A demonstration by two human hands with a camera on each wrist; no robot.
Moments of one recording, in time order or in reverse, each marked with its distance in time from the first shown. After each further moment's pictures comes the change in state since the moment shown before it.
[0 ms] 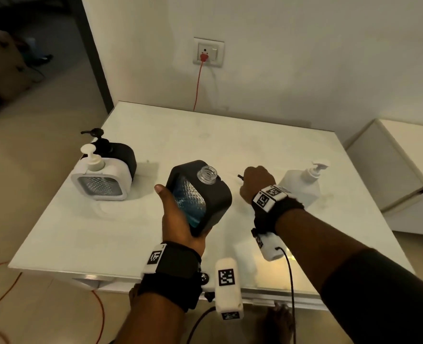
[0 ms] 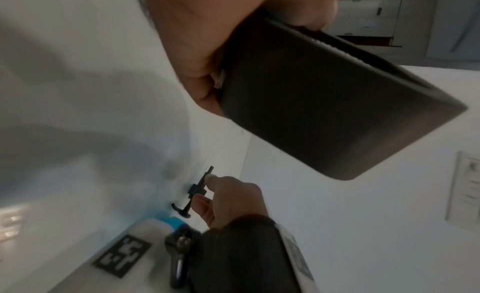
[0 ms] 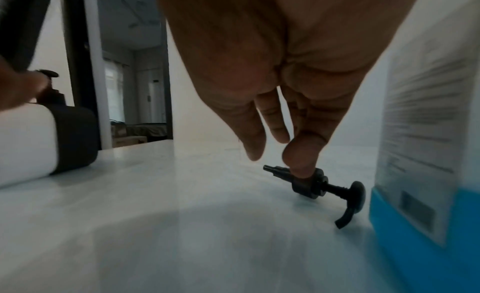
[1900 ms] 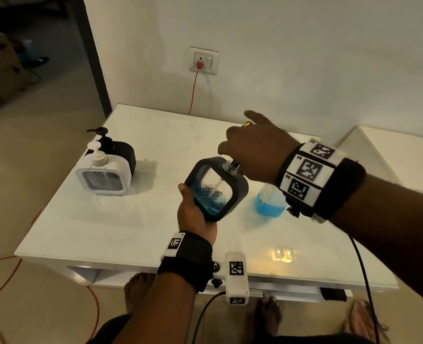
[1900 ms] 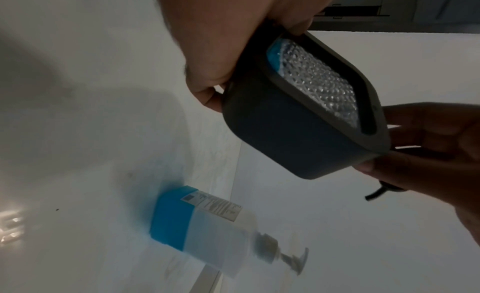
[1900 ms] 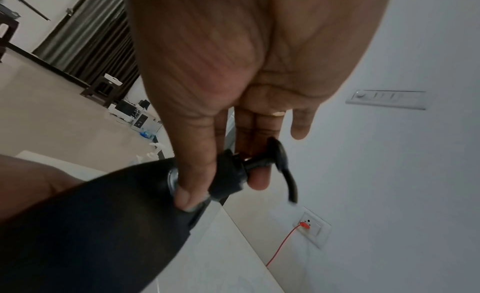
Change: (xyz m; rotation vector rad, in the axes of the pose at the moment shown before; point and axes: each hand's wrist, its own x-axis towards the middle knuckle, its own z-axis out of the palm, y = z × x) left_hand -0.003 -0.031 0.011 -0.043 -0.015 0.065; right_hand -0.103 -0.045 -0.153 -0.740 0.134 -0.627
